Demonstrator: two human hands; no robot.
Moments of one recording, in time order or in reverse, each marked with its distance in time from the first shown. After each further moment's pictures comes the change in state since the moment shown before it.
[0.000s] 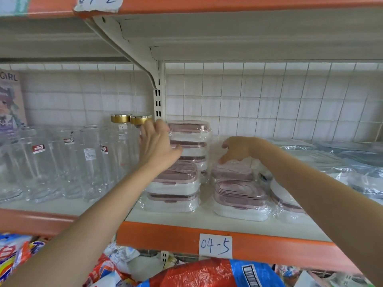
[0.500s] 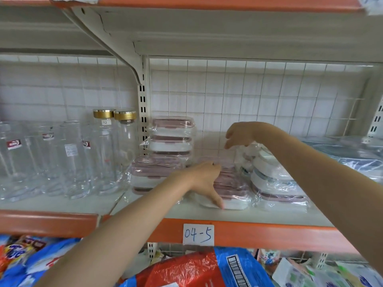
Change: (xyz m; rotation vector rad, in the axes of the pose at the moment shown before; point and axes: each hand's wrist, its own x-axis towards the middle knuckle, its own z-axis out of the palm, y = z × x) left_hand -0.044 0.088 0.046 0.115 -0.898 0.521; right_hand -0.032 0.029 -0.030 -0.122 0.070 0.046
